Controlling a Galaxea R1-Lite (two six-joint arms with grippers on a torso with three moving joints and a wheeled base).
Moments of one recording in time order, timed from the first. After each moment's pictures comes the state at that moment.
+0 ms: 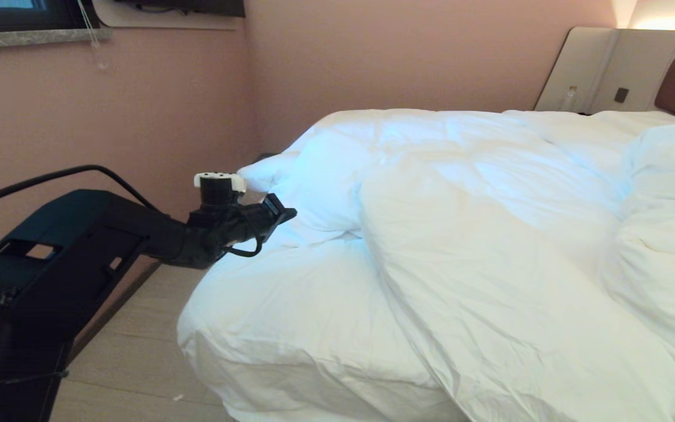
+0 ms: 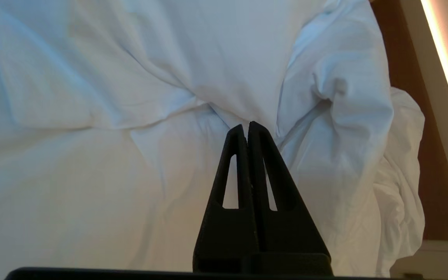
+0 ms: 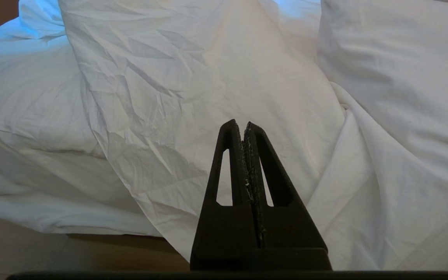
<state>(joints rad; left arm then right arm) -0.22 2.37 -1.57 -0.59 -0.47 -0.90 0.01 0.00 0.00 0.00 0.00 0.00</state>
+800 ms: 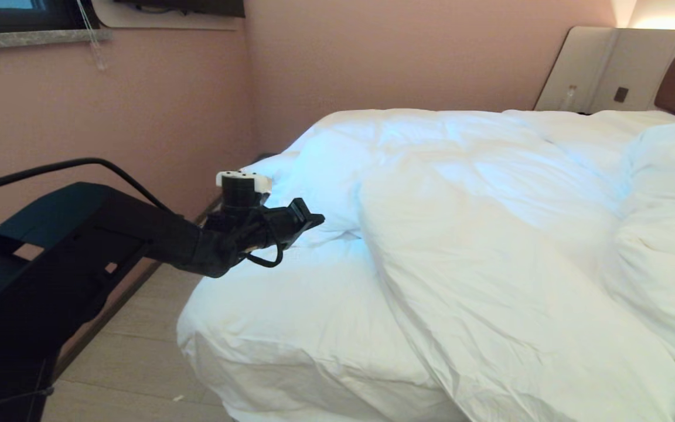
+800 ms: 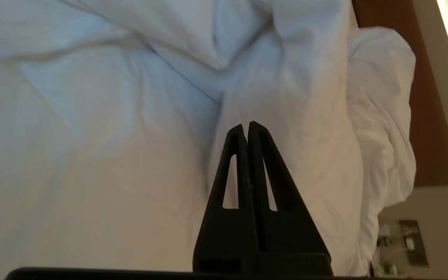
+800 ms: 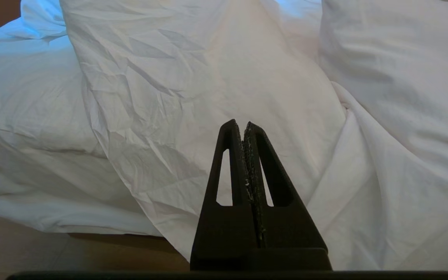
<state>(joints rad) -0.34 2.27 -1.45 -0.60 -0.48 -0.85 0.01 0.00 0.00 0.00 0.00 0.00</state>
